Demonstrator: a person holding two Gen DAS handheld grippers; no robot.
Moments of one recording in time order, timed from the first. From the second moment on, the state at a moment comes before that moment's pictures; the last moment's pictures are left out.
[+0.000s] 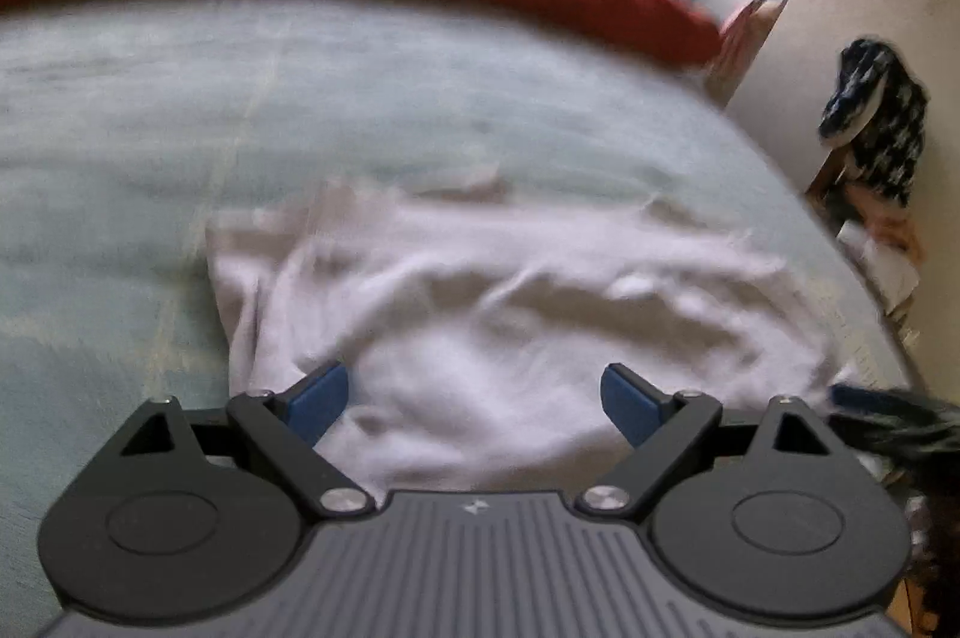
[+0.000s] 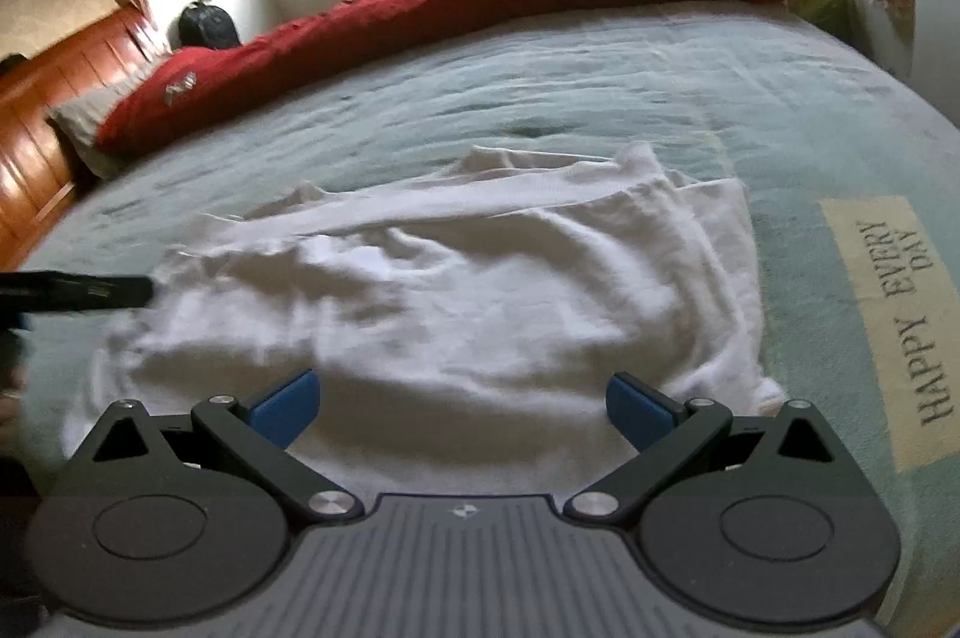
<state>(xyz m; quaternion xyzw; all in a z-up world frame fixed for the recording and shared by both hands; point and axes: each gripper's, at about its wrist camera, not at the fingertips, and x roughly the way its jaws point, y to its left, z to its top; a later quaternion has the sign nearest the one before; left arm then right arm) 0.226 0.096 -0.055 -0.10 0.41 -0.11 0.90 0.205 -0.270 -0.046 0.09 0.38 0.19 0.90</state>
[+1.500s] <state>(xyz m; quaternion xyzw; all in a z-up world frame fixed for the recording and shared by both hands) 0.267 0.197 -0.095 -0.39 0.43 -0.23 0.78 0.189 -0.263 -0.039 0.14 0.38 0.22 0.89</state>
